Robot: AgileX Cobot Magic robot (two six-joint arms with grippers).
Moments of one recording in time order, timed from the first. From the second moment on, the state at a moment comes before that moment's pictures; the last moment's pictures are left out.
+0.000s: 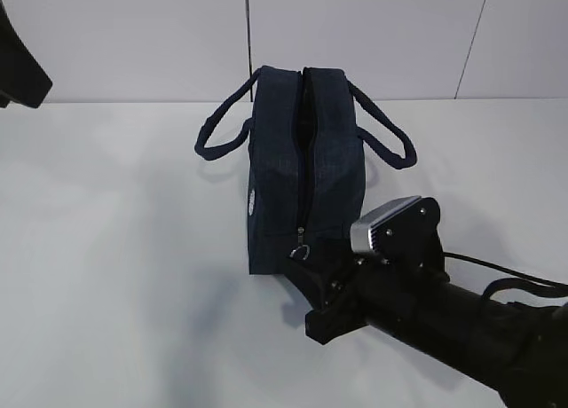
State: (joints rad) left arm -0.37 1.31 -1.38 -0.27 1.25 0.03; right arm 0.58 1.92 -0.47 -0.13 -1.07 0.18
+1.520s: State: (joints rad) left arm -0.37 1.31 -1.38 -0.27 1.25 0.03; right arm 0.58 2.03 -0.62 -0.09 -0.95 0.26
